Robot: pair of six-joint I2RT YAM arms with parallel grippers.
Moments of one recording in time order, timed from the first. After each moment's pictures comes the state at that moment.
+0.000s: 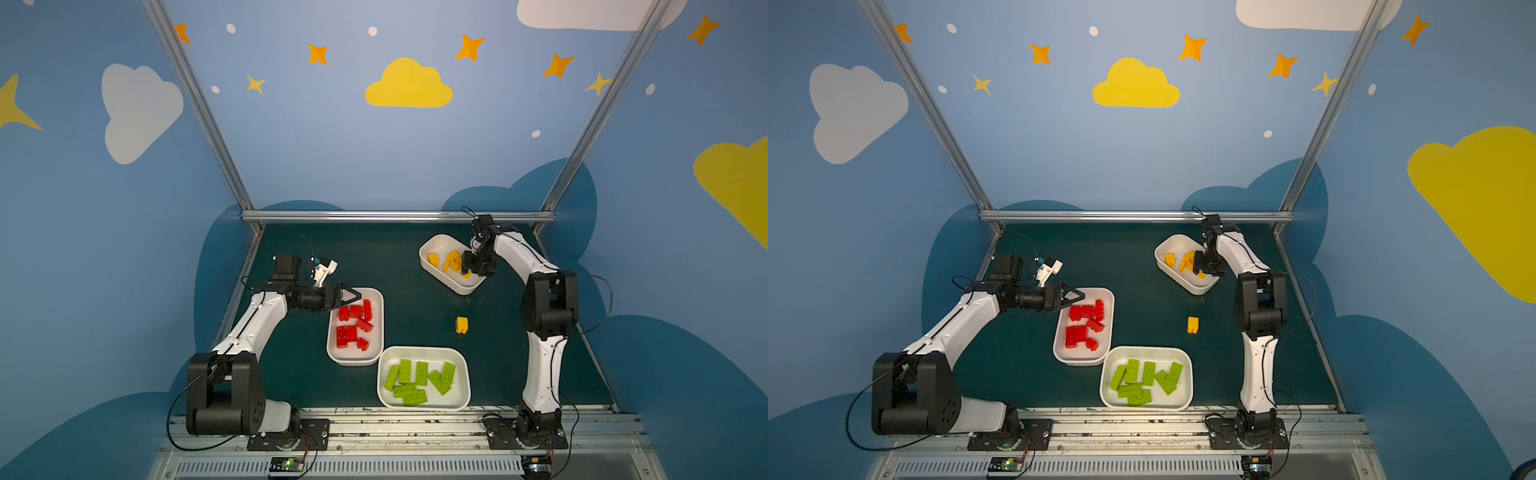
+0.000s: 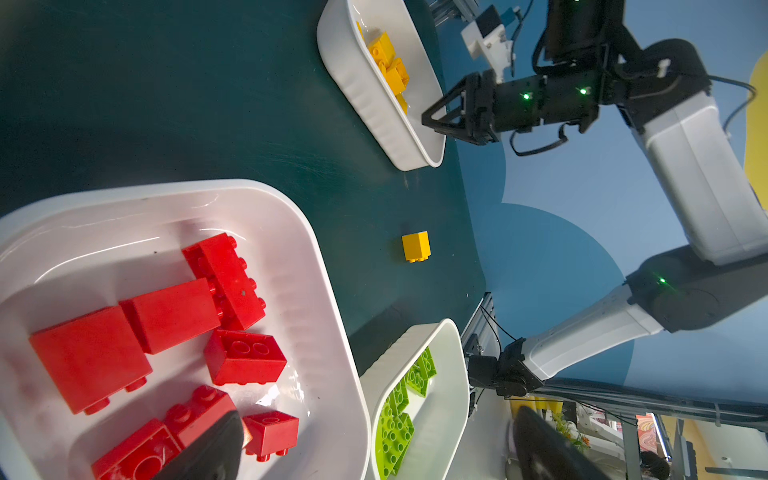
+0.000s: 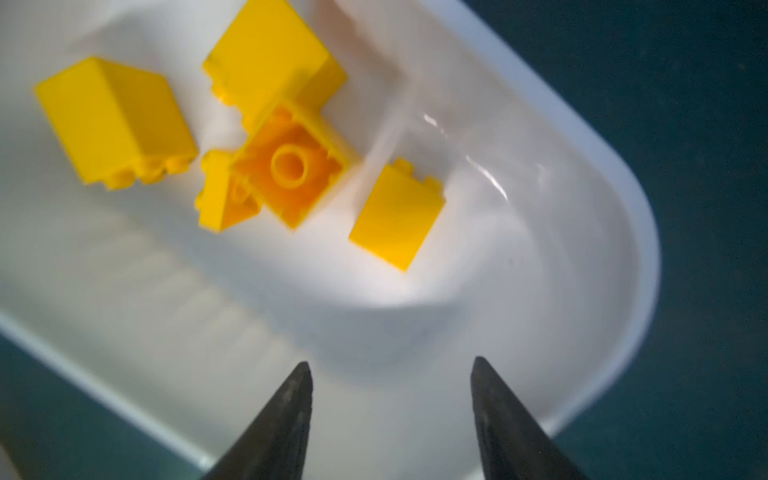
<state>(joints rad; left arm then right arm) 0.01 1.41 0.97 -0.64 0.99 -0.14 0.22 2.06 1.78 -1.03 -0.04 0.26</state>
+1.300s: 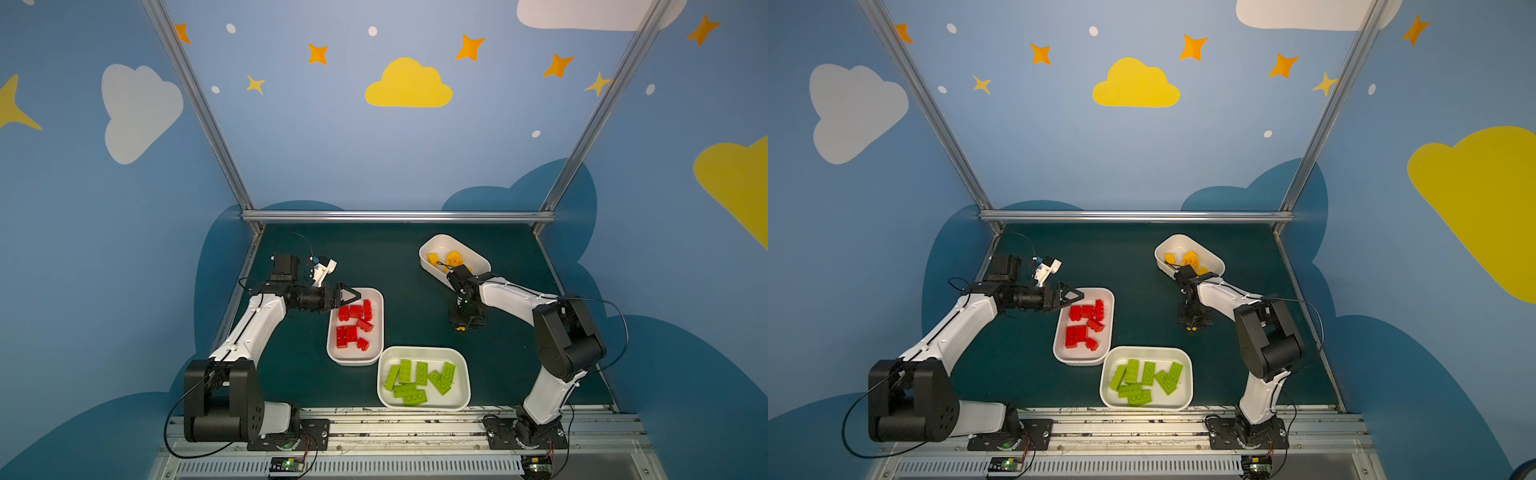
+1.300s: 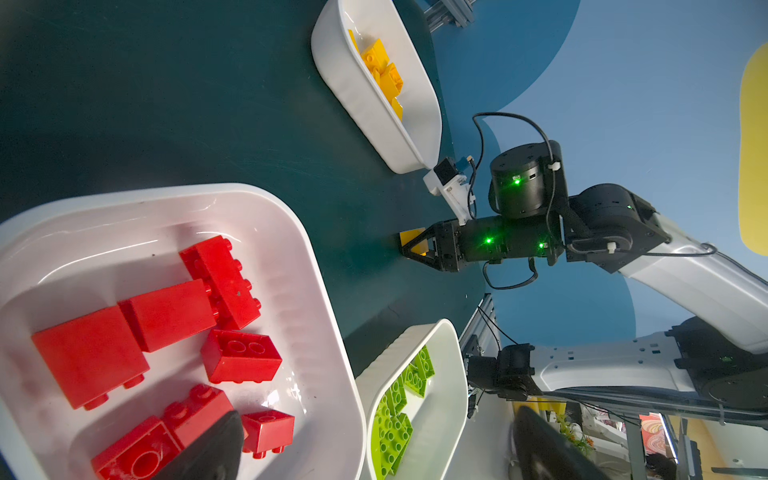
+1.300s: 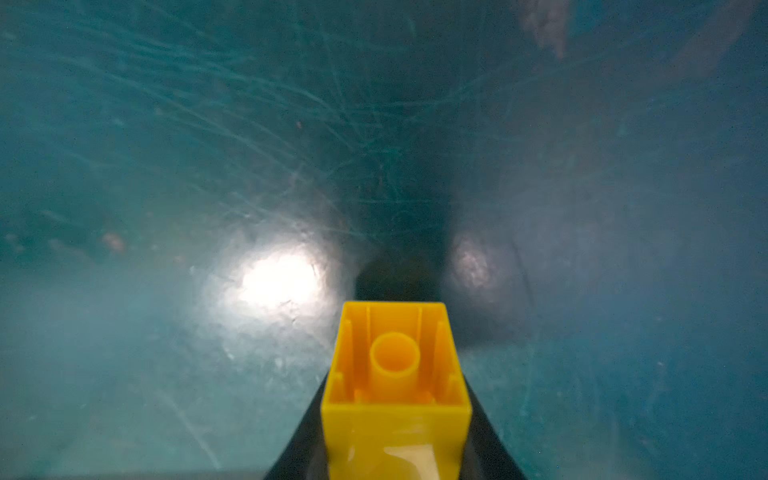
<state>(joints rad) 0.01 1.38 0.97 -0.65 0.99 -0.14 0.47 1.77 1.14 -0.85 0.06 0.48</state>
